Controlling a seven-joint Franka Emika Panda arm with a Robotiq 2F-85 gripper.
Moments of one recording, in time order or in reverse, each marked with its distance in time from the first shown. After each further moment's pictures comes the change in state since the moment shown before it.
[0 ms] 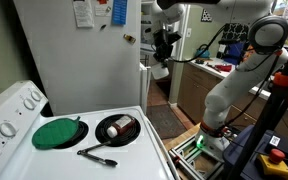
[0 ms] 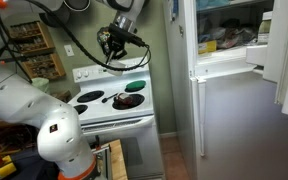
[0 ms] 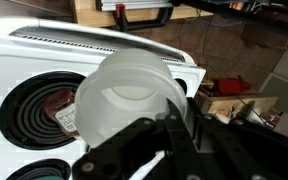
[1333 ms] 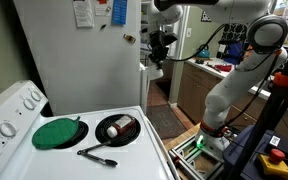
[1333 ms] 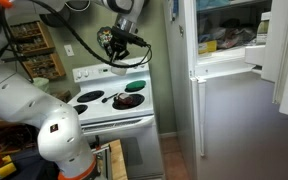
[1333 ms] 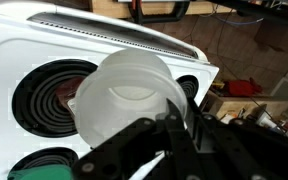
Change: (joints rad) arm 0.014 0.019 0.024 0.000 0.000 0.087 -0.021
